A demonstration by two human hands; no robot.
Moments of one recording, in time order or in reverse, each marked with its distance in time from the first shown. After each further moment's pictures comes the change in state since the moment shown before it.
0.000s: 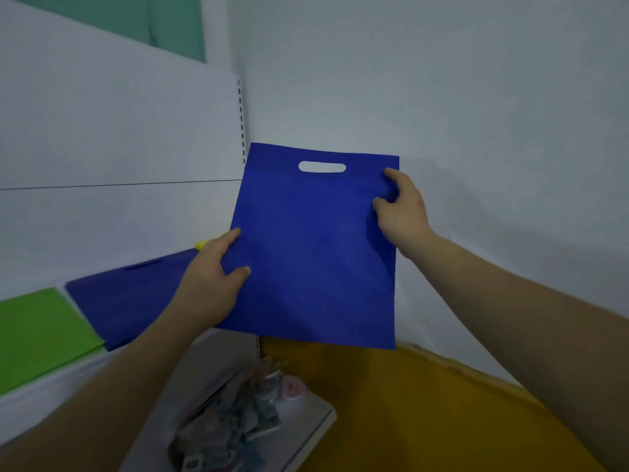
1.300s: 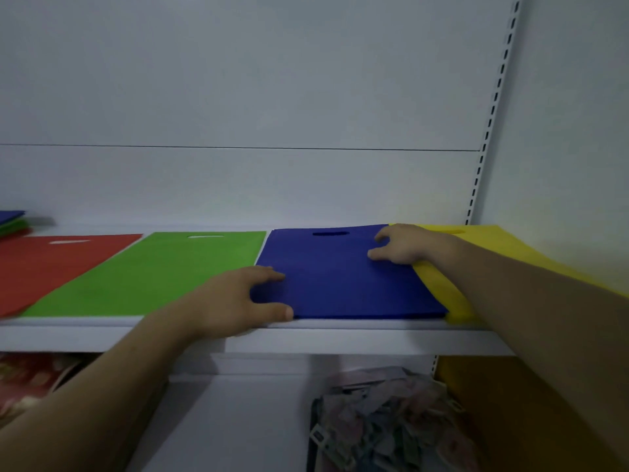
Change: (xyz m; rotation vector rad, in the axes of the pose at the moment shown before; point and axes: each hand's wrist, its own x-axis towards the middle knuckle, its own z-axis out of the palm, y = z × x) left_hand -0.015 -0.083 -0.072 0.625 -0.055 -0.652; right_hand 0.071 0.033 0.338 -0.584 -1.241 -0.568
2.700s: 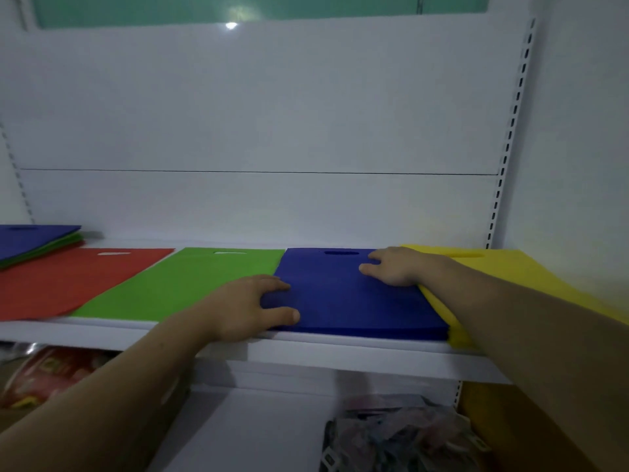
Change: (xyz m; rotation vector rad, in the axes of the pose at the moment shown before) left_hand -0.005 0.014 -0.008 0.140 0.046 -0.045; right_hand 0.002 -0.019 0.004 -0.066 -0.046 -0.114
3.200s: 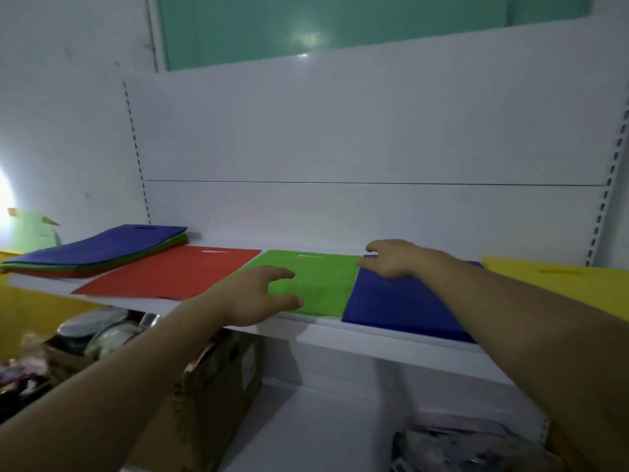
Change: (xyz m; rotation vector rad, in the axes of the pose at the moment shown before) left_hand -0.071 -0.061 -0.057 0.056 0.109 -0.165; right_hand 0.003 -0.135 -0.011 0.010 0.078 -0.226
